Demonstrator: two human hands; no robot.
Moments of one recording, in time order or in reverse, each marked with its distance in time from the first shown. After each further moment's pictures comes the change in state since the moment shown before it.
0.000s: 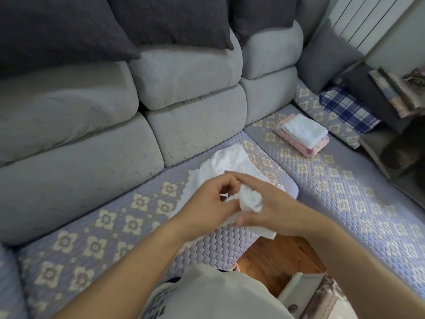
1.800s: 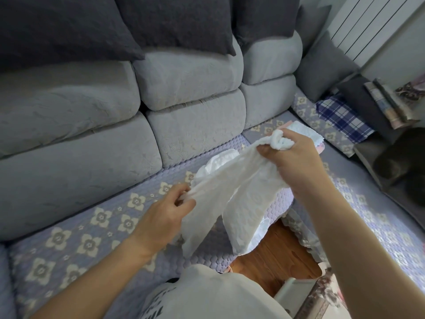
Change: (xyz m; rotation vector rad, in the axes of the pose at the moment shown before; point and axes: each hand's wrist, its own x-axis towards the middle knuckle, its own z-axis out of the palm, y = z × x) left_hand -0.035 -0.076 -0.051 0.983 0.274 0.133; right_hand 0.021 -0.043 -0.037 0.163 0.738 0.148
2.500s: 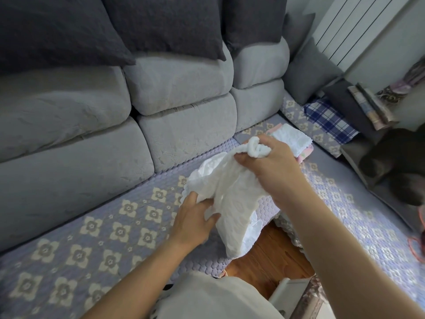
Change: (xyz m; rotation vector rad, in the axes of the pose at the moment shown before) left_hand 0.029 0.020 0.070 -0.236 -0.143 -0.184; right_hand -0.013 -0.011 0.022 0.074 -0.065 0.000
